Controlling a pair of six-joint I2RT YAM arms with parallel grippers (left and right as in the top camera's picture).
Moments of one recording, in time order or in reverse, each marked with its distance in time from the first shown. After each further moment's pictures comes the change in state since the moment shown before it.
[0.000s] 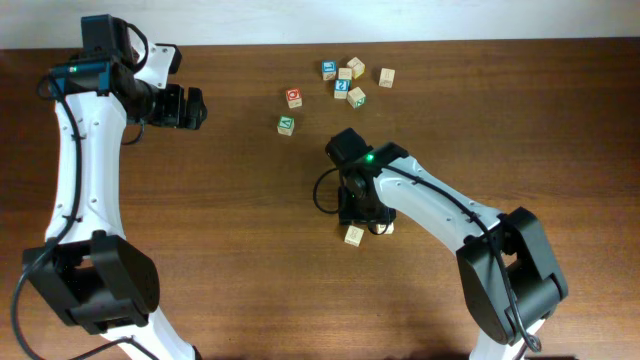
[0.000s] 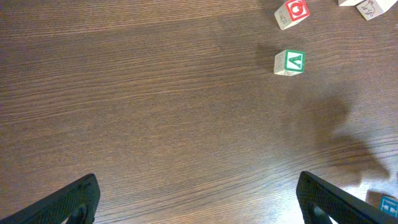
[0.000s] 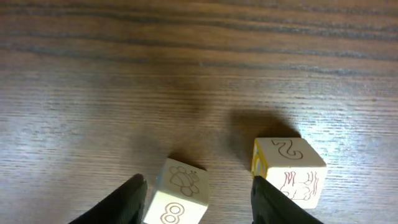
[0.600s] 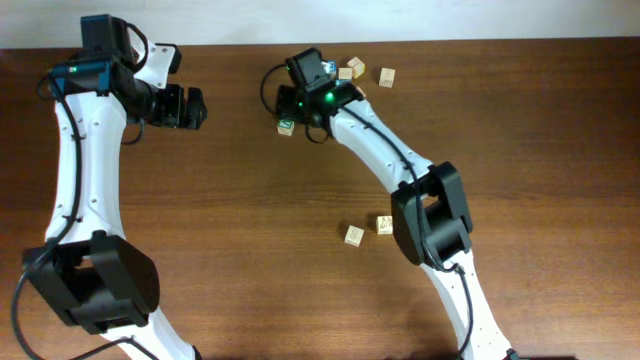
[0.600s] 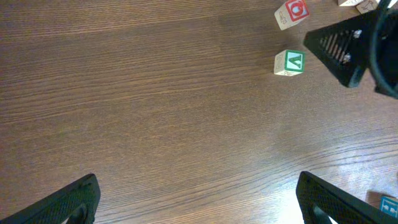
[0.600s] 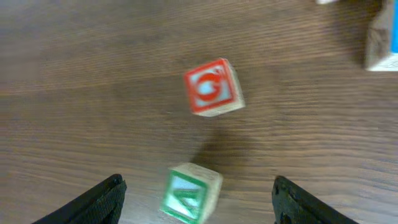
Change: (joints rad) left arm 0.000 0.000 0.000 0.000 0.000 0.000; right arm -0.027 0.589 0.867 0.319 -0.001 0.085
